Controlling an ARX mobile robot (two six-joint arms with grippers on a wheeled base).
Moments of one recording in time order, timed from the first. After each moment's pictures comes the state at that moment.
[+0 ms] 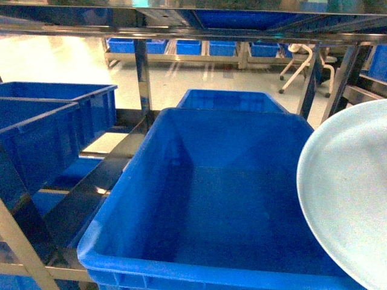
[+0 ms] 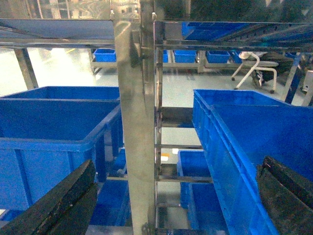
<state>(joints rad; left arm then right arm) 0.00 0.01 0.01 0.00 0.00 0.00 -0.08 0.85 0.33 0.11 -0.17 0.14</state>
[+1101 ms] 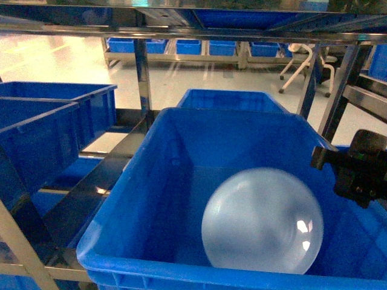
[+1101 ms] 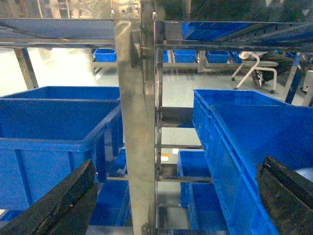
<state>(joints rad) 0.00 0.01 0.01 0.00 0.00 0.00 0.35 1.56 0.50 0.65 0.23 0.44</state>
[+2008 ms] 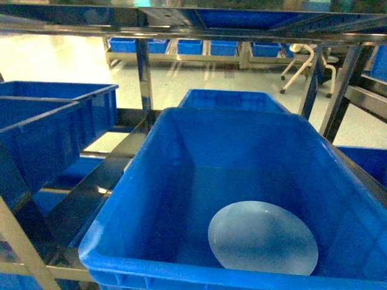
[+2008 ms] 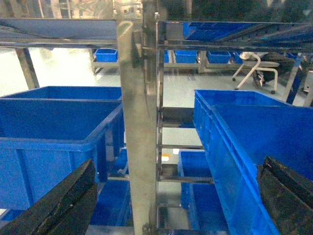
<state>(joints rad) 0.00 0.01 0.01 0.00 0.00 0.00 0.18 0.73 0.12 0.47 0.18 -0.03</state>
